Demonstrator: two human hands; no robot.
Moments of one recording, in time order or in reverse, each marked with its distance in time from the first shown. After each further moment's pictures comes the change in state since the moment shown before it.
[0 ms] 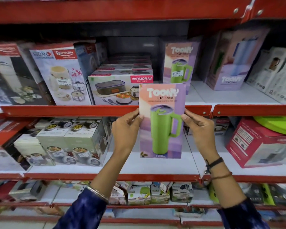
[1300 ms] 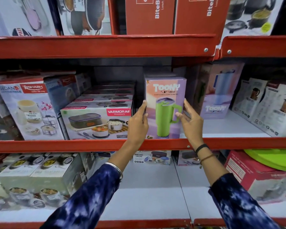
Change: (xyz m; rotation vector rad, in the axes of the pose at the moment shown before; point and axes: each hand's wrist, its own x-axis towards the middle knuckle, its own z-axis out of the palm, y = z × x) left_hand 0.119 -0.002 0.146 0.211 -0.064 0.349; right_hand 0.163 0.034 -0.023 -0.090 0.010 -0.168
